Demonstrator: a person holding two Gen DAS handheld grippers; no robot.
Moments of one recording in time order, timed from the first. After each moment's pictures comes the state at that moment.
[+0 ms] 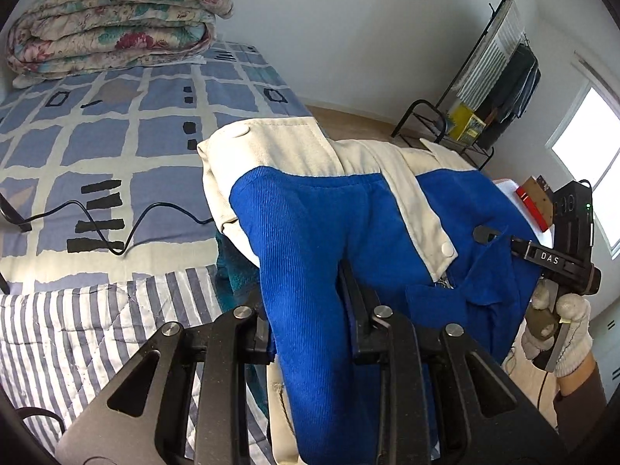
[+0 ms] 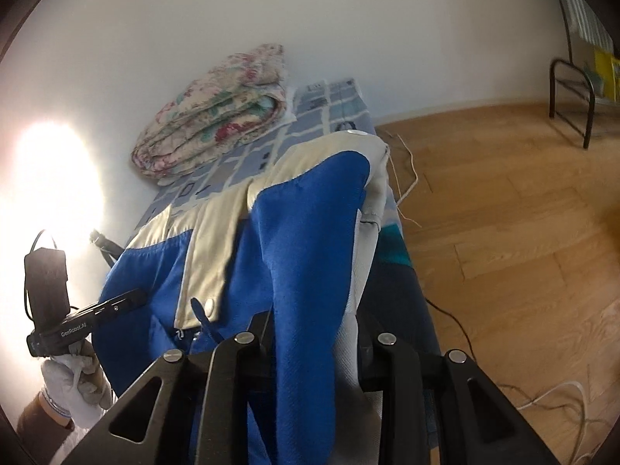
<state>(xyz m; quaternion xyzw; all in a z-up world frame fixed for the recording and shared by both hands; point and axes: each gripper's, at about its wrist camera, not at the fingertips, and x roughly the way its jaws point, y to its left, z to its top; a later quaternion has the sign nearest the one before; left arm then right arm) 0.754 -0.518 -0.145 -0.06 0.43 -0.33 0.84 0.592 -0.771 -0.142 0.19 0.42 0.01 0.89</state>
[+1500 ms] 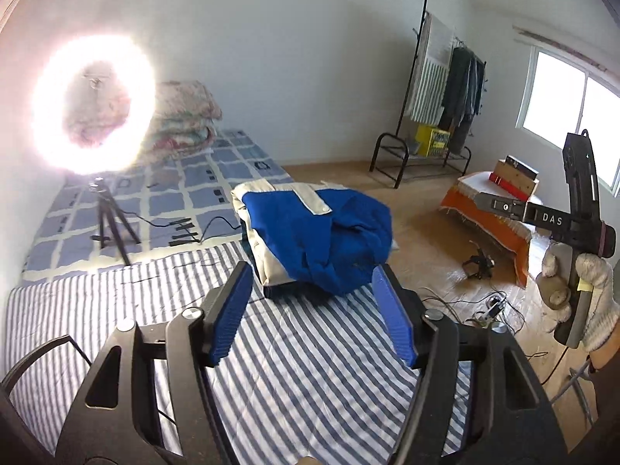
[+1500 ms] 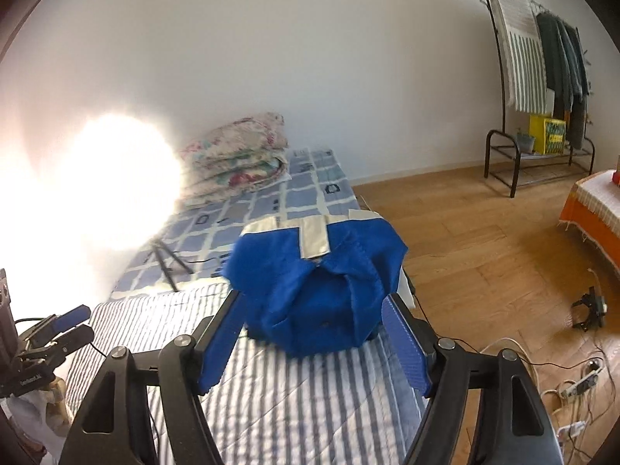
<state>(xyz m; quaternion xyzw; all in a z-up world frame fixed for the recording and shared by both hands) 0.422 -0.358 0.040 0.01 0.29 -0.34 0.89 0.323 -0.590 0.051 0.11 0.31 -0.07 0.94</state>
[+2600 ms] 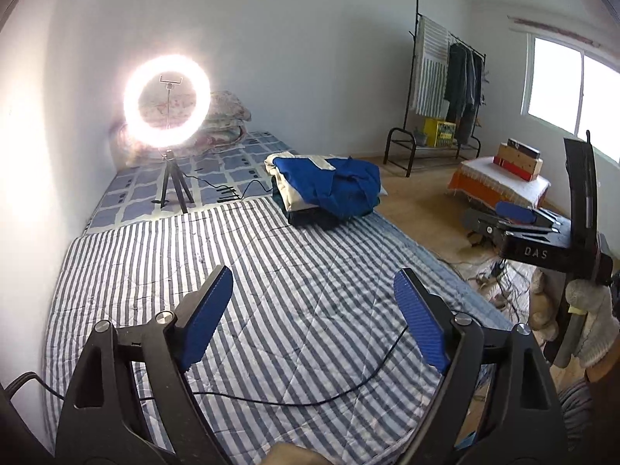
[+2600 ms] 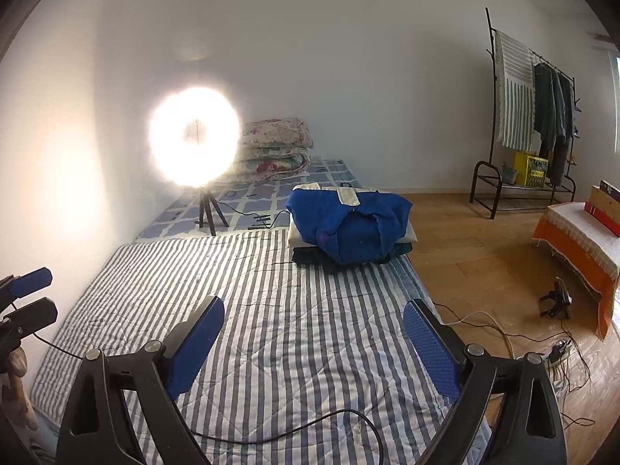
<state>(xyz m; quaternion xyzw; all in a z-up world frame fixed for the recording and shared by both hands) 0.197 -0.232 0.029 0.04 0.27 -0.30 0.91 0.125 -0.420 0.016 0.04 0.28 -0.10 0.95</state>
